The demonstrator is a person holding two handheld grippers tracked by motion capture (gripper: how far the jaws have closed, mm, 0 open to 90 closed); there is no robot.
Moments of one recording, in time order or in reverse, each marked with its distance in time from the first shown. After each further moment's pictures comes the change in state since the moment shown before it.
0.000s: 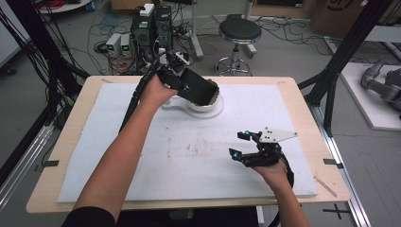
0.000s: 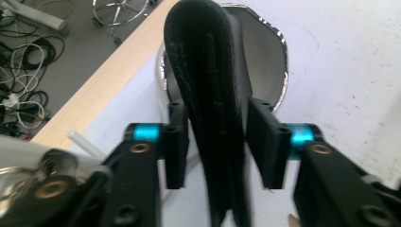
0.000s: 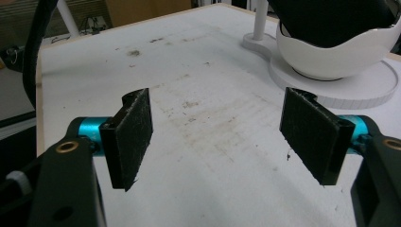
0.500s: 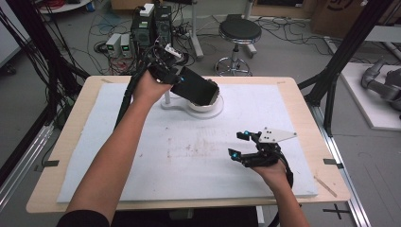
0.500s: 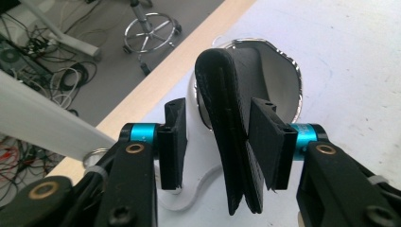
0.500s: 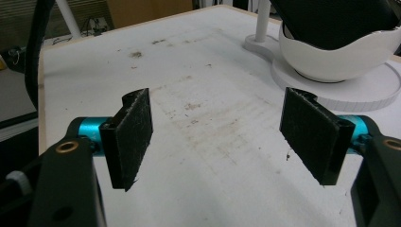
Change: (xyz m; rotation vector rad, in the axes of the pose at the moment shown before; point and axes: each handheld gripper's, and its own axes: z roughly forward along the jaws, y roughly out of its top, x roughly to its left) left arm 0.003 -0.001 -0.027 -0.097 0.097 0.017; right arm 0.002 0.001 0.001 -0.006 0.004 -0.002
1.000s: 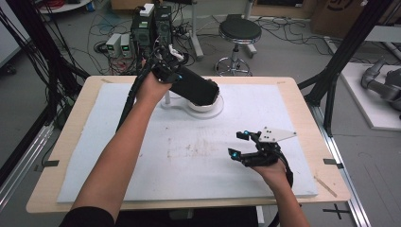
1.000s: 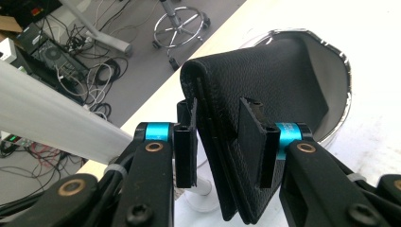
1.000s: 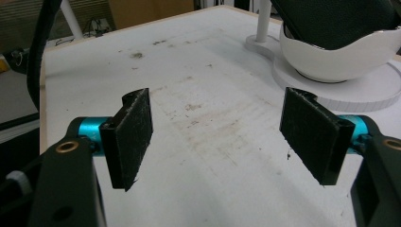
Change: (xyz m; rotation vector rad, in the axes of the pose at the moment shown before) left arm 0.001 -0.001 0.017 0.029 0.117 0.025; right arm -0.002 0.000 0.001 -0.003 0.006 0.001
